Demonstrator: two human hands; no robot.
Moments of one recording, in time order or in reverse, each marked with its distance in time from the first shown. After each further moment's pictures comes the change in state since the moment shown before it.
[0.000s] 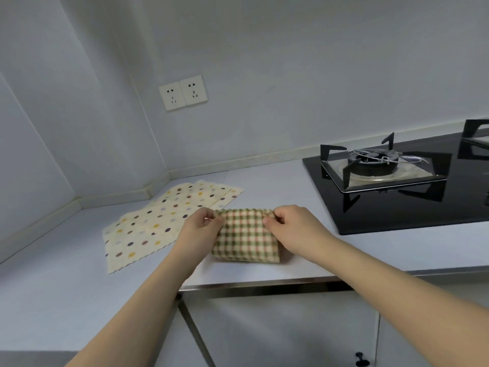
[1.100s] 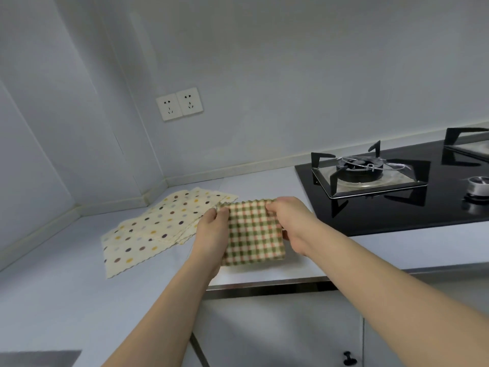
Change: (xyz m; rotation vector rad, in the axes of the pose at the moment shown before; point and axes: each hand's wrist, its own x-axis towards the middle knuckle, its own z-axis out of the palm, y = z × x) left_hand -0.015 0.035 0.041 -0.261 0.095 -0.091; right_hand 0.011 -0.016 -0.020 0.870 0.011 0.442
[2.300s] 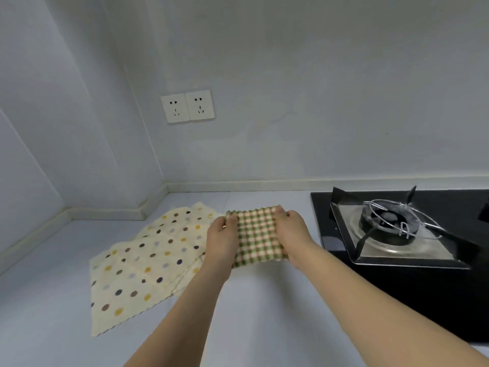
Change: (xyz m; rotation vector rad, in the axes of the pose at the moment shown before) left_hand 0.129 0.039 0.028 -0.060 0.096 -0.156; right_hand 0.134 -0.061 0.022 -0.242 0.150 0.021
